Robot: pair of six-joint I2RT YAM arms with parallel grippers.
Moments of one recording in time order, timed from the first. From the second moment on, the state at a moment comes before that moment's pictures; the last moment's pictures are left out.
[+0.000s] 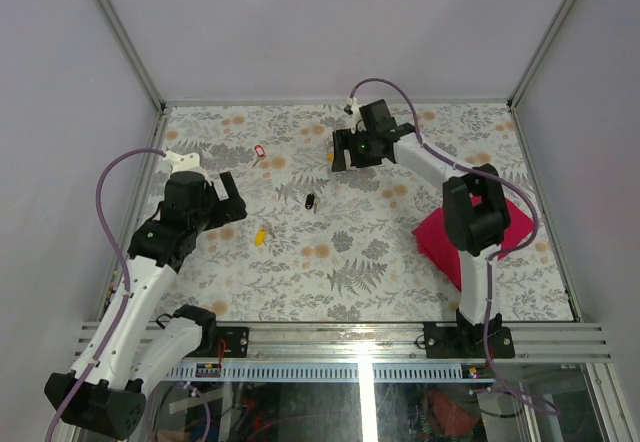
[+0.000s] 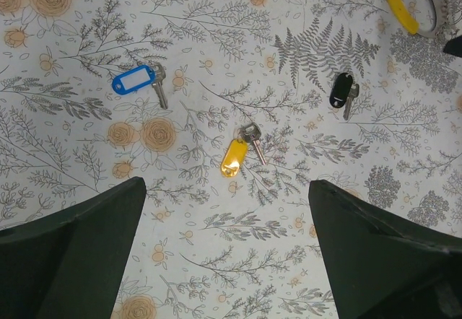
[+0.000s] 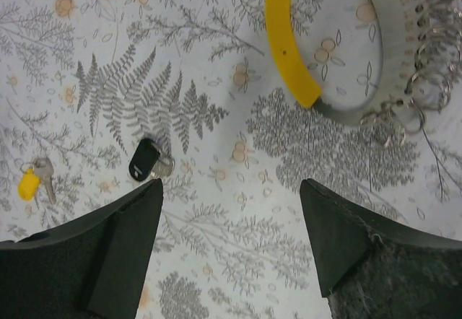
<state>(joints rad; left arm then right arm) -0.25 0.84 0.88 -0.70 -0.14 -0.44 0.46 2.04 1.63 -0.46 -0.26 0.23</state>
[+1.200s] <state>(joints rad) -0.25 0.87 0.87 -0.69 -0.14 -0.44 0.46 2.37 1.91 -0.49 -0.16 0.17</state>
